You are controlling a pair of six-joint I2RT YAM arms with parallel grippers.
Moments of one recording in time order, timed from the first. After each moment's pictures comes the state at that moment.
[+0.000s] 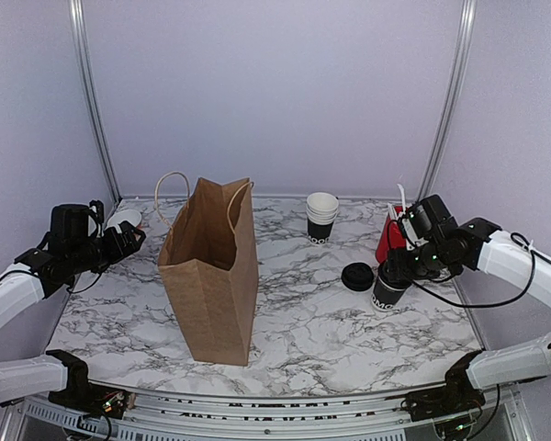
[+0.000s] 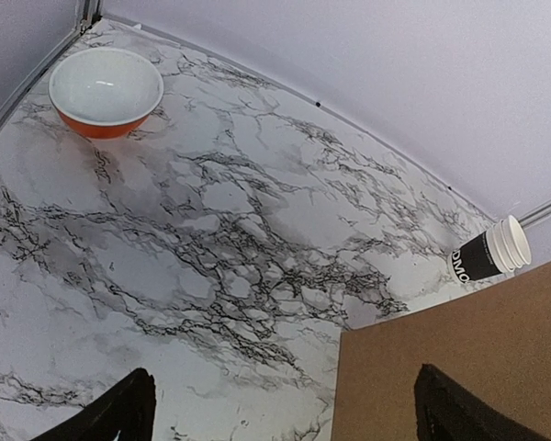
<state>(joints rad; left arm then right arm) -0.23 0.92 0.64 -0.28 0.04 -0.60 0.47 1.15 0.92 -0.77 0.19 0.38</state>
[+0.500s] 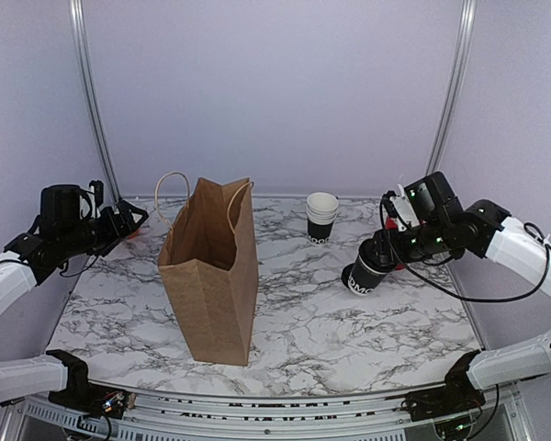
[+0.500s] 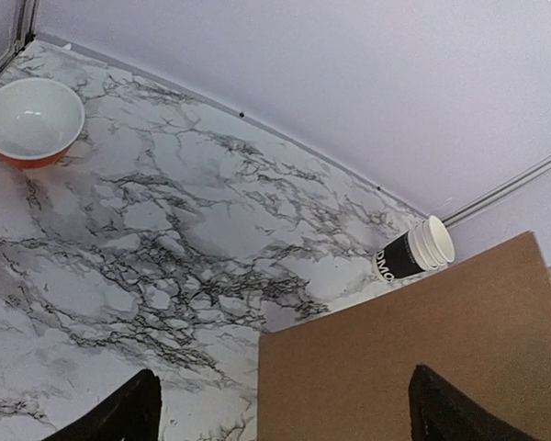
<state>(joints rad) -0.23 0.93 0.76 -0.31 0.18 -0.64 0.59 1.15 1.09 -0.81 0.08 0.35</state>
